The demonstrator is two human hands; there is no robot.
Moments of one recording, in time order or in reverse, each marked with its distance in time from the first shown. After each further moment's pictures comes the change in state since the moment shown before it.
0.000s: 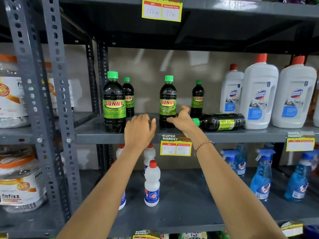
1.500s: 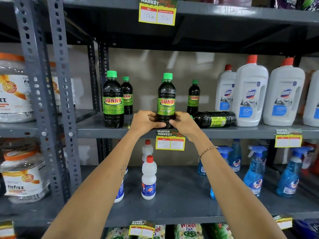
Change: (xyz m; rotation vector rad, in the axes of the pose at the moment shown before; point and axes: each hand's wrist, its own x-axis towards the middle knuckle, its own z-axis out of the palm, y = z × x) left_hand 0.014 0.018 -0.016 -0.721 -0.335 -0.216; right_hand -0.038 0.012 -0.022 -0.078 -0.058 -0.181
